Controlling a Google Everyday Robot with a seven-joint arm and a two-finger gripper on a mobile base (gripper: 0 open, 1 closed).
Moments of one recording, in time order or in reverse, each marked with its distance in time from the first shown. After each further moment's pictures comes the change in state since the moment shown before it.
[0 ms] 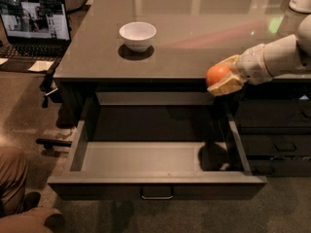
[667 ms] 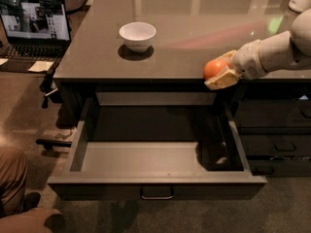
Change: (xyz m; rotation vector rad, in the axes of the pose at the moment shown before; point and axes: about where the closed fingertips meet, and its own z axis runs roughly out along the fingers) arm -0.004 -0.025 0.011 0.052 0.001 0.036
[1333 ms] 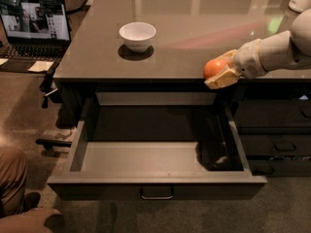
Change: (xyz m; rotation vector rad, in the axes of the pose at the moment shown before) arm -0.002 -0.004 0.000 0.017 -0.003 0.009
